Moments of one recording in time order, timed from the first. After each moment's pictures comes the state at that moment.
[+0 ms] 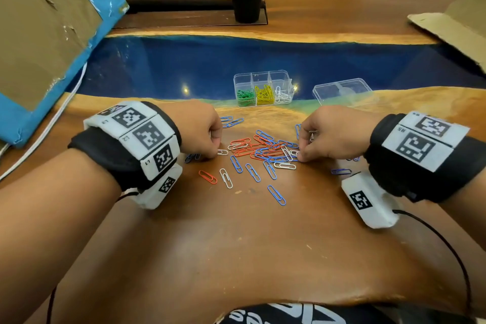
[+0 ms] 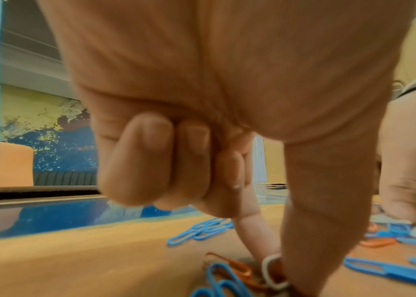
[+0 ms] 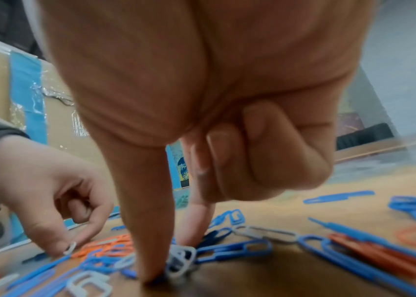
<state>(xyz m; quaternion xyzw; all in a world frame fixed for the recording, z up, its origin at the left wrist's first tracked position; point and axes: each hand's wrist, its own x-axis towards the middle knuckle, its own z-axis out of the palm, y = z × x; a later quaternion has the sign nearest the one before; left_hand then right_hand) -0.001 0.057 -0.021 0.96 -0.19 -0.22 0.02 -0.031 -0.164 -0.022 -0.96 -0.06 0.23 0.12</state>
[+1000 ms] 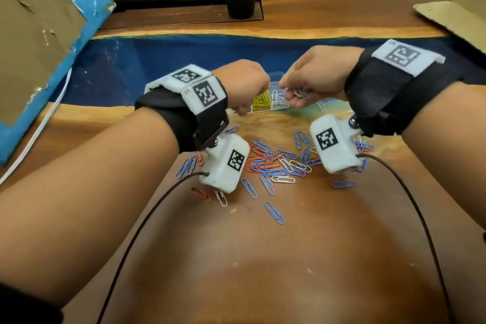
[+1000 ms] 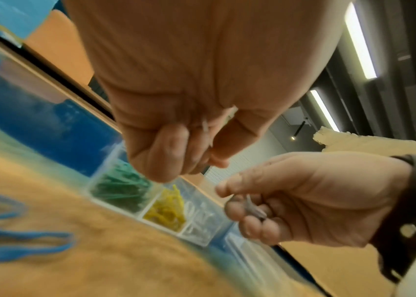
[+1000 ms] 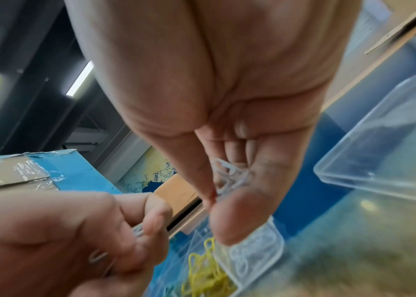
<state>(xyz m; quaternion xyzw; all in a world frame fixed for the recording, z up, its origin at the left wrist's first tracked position) 0.055 -0.020 -0.010 0.89 -0.04 -0.23 0.39 0.051 -0.158 -0.001 -0.87 0.10 0.21 0.44</state>
